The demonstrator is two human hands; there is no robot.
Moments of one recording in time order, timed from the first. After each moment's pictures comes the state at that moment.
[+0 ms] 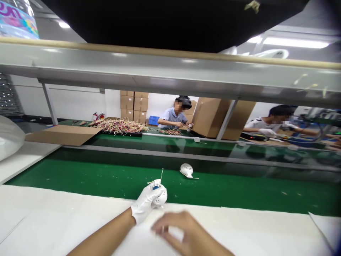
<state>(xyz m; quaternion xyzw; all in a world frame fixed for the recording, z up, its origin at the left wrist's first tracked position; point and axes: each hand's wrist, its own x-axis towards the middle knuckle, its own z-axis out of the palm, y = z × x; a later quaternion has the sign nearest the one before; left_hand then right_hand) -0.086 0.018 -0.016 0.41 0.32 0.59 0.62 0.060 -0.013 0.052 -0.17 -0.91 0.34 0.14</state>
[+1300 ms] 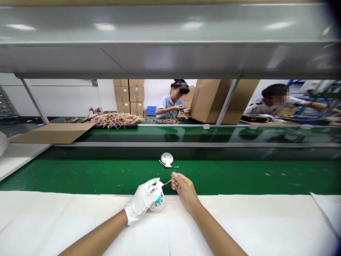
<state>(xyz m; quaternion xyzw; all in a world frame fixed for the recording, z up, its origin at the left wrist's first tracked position) -0.082 0.016 -0.012 0.49 0.49 0.51 0.51 0.061 0.098 -0.034 -0.30 -0.39 0.70 0.52</state>
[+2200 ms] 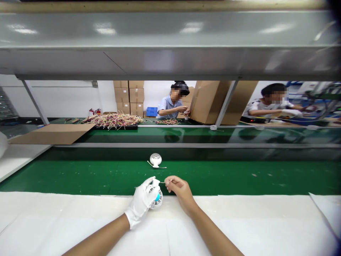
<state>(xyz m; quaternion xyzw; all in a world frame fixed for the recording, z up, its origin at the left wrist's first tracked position) -0.080 0.016 -0.020 0.47 0.53 0.56 0.43 0.054 0.091 -0.034 -0.33 -0.54 0.60 0.50</state>
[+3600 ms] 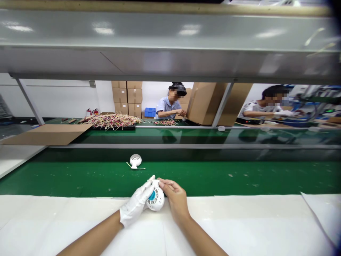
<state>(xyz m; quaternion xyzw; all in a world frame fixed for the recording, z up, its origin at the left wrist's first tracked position) -0.082 0.018 -0.013 0.41 0.40 0.57 0.59 0.038 0.069 -0.037 -0.34 -0.39 0.66 0.55</state>
